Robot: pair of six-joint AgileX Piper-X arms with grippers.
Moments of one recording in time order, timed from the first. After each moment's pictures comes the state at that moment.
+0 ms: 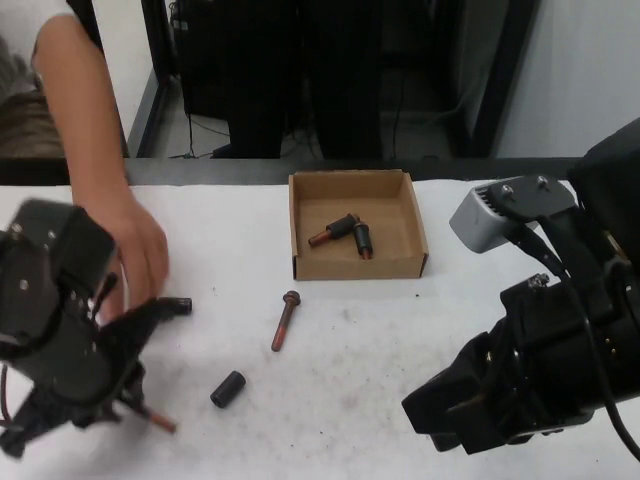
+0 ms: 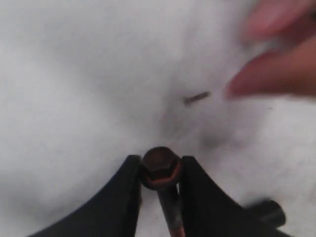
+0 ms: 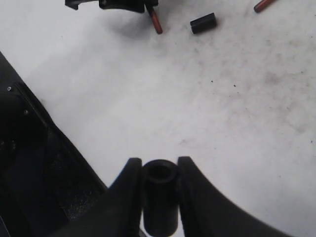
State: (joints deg) left arm -14.8 85.2 -42.5 31.9 3.8 -56.2; right arm 42.9 63.4 -51.9 48.1 -19.6 10.4
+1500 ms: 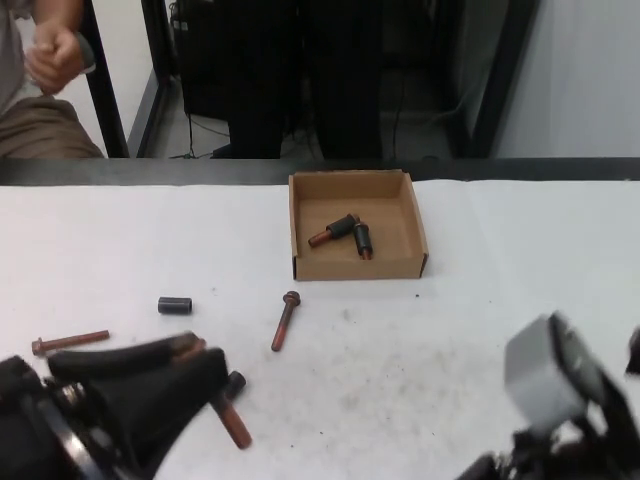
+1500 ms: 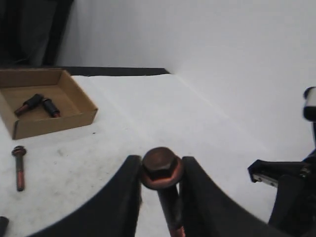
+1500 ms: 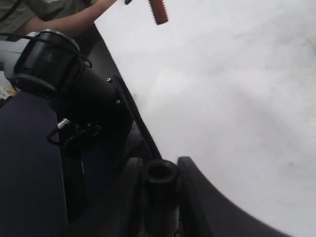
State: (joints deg) left arm -43.8 24.2 -11.9 0.0 9.4 -20.6; right arm 54.9 50.5 -26.9 15.8 -28.2 17.6
